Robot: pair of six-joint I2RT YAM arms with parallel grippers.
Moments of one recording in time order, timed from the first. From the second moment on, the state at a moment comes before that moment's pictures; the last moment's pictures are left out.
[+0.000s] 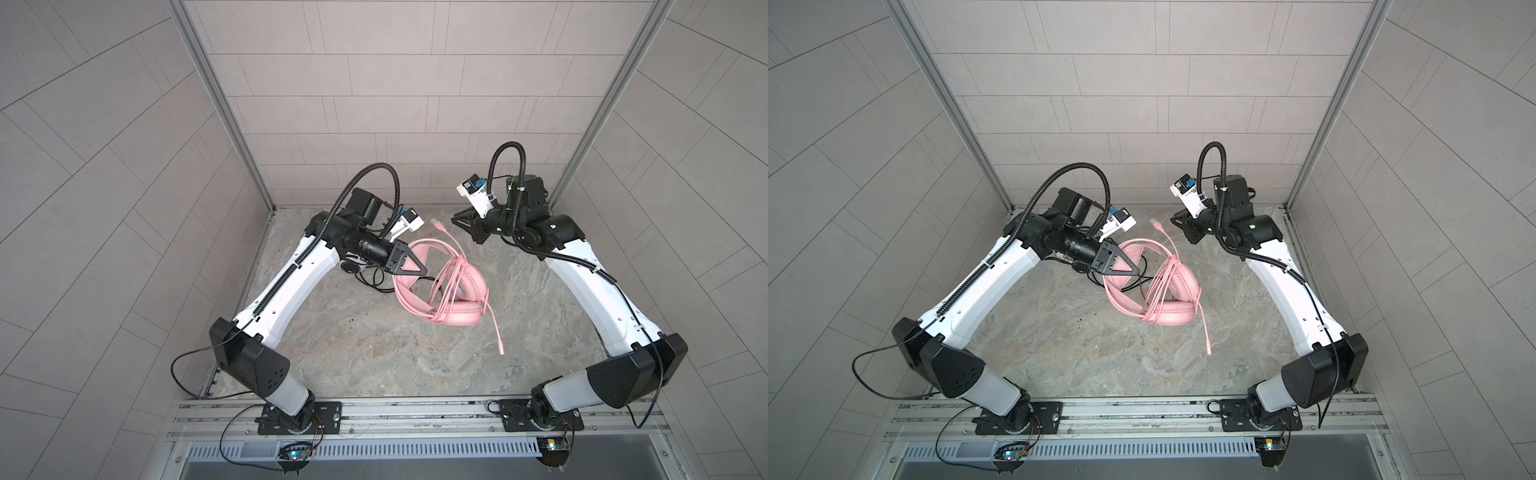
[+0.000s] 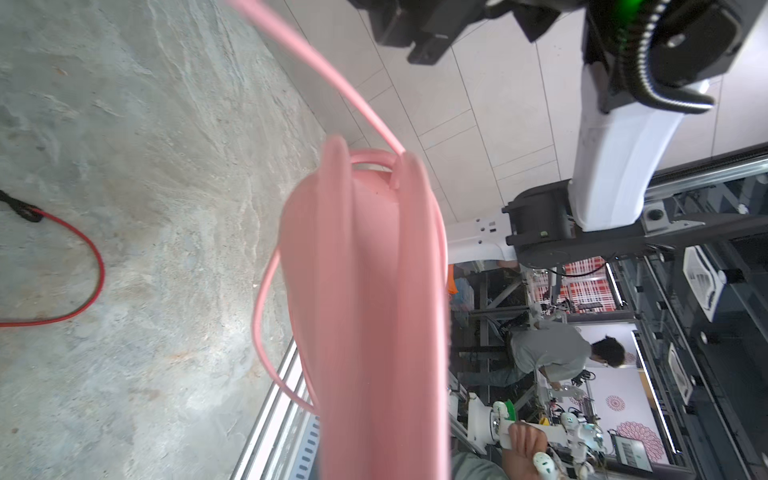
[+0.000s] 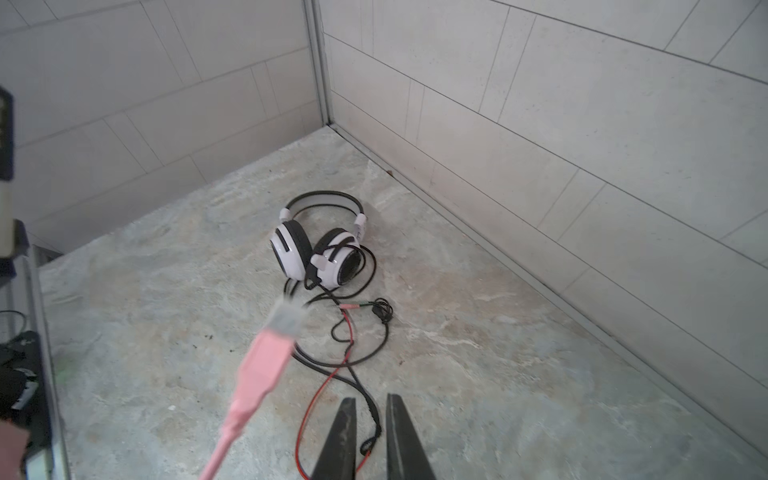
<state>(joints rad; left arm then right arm) -0.50 1.57 1.71 -1.09 1.10 -0.16 0.28 1.47 1.59 -0.66 -0.51 -0.25</state>
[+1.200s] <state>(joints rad) -0.47 1.51 1.31 -0.13 1.16 -0.87 0.24 1.45 1.99 -1.11 -0.25 0.05</state>
